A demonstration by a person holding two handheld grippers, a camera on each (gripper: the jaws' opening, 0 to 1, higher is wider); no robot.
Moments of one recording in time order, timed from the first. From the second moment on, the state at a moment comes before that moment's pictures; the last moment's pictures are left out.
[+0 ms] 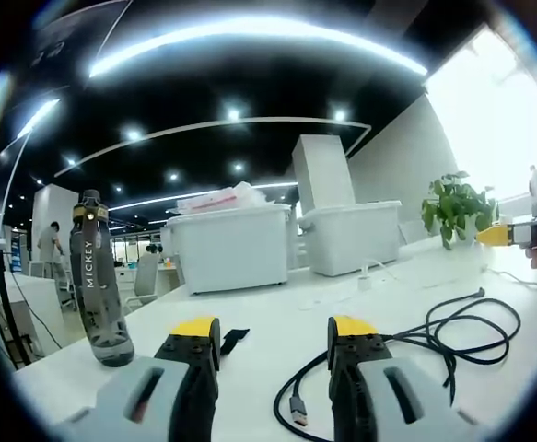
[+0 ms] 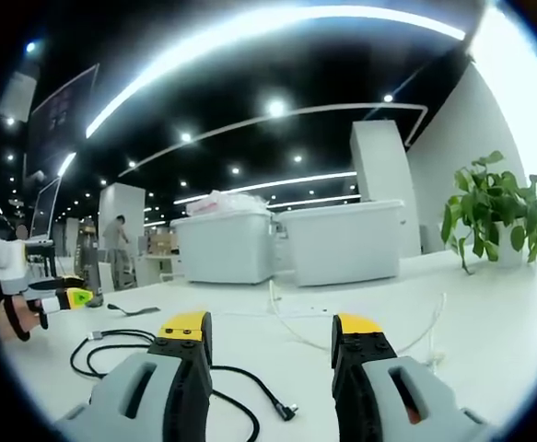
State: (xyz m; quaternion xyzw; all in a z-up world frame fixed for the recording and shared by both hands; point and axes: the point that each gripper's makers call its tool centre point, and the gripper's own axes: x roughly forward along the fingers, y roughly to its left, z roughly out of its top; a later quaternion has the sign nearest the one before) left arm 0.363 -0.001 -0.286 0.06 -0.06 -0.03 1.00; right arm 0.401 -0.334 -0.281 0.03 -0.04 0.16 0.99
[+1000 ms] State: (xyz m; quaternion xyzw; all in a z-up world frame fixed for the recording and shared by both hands) left arm 0.362 -0.002 -0.286 0.06 -0.06 -0.04 1.00; right arm 0.398 -0.331 -0.281 0.03 -0.04 0.16 0.99
